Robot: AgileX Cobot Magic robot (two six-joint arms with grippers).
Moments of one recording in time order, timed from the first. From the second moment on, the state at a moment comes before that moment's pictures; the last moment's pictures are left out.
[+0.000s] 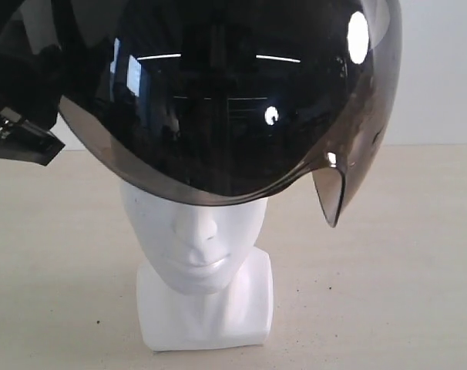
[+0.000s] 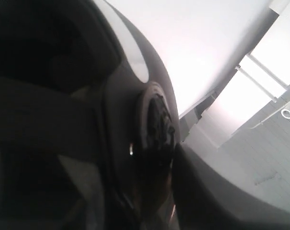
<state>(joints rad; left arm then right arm) -0.69 1.07 -0.41 0.16 -1.17 -1.27 -0.05 0.00 0.00 0.13 0.37 -0.02</state>
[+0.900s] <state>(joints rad) -0.69 1.02 -0.30 0.00 -1.19 -1.25 -0.05 0.00 0.00 0.13 0.37 -0.02</state>
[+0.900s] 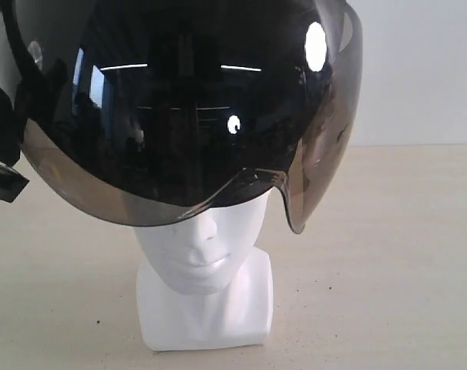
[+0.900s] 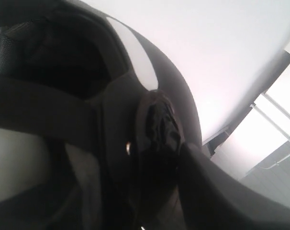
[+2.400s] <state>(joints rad) -0.68 1.20 -0.22 -0.33 -1.21 -1.18 -0.05 0.00 0.00 0.13 0.37 -0.02</state>
